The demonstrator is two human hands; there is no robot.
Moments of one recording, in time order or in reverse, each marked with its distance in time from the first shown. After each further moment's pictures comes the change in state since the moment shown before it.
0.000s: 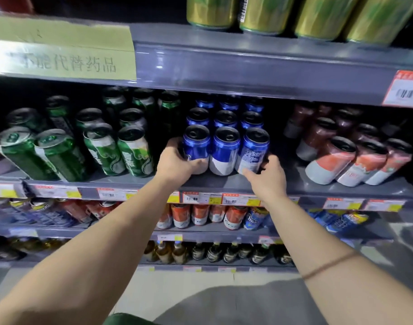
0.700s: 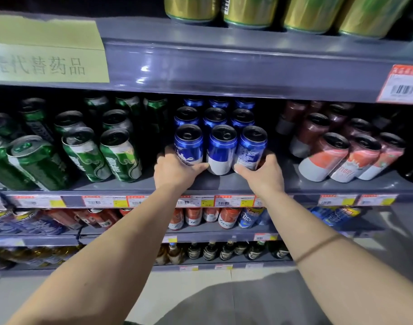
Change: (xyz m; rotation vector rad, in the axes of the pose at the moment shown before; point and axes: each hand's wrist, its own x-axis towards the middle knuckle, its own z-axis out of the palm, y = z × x) left_hand -0.003 0.008 0.029 0.469 0.079 -0.220; right_hand 0.014 0.001 -0.008 -0.054 0.006 0.070
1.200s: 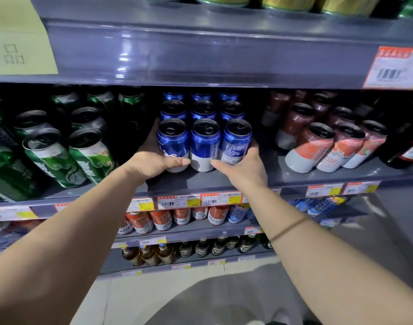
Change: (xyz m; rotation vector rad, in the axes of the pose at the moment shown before) left_hand 0.044 -0.006 -0.014 -0.485 -0.393 0.351; right_hand -0.002 -0.008 0.005 -0.024 -0.025 0.030
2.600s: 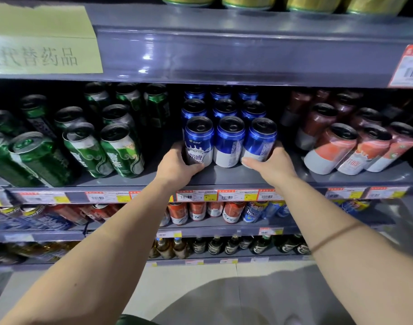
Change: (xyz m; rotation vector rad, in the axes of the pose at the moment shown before) left_hand -0.032 0.000 0.021 0.387 0.222 -0.180; right_hand 0.027 0.022 -0.017 0.090 -0.116 -0.089
